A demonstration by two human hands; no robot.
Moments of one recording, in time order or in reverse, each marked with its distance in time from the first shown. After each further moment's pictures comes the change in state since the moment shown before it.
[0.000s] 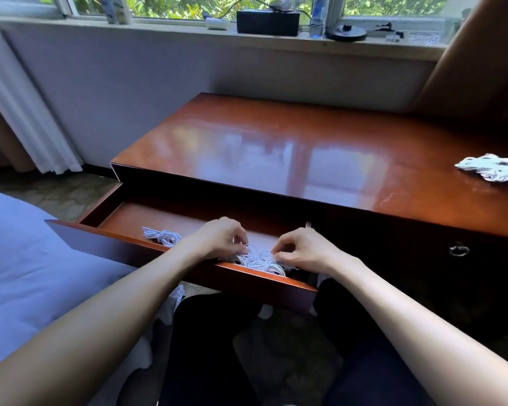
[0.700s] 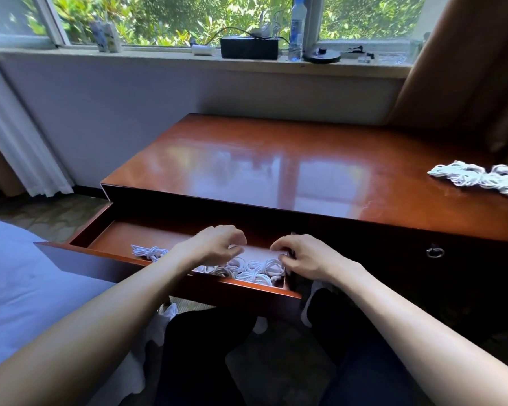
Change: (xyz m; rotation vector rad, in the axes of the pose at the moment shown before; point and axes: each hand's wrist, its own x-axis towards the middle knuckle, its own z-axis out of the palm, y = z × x) left_hand 0.004 0.028 -0.019 0.094 -0.044 0.035; right_hand -0.024 0.012 -0.026 -0.158 0.041 -0.061
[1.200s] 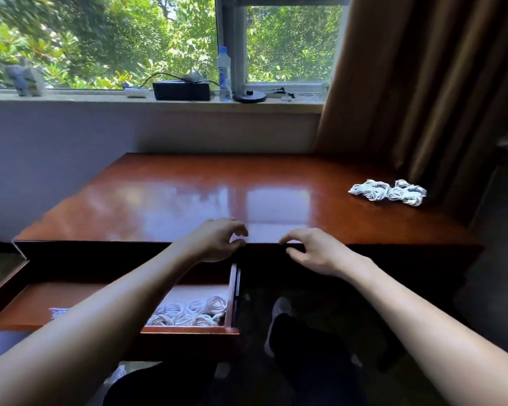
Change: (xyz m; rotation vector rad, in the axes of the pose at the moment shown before) left_hand 0.087 0.111 -0.053 0.061 0.166 0.253; right_hand -0.071 0.079 -0.101 -0.033 0.227 0.197
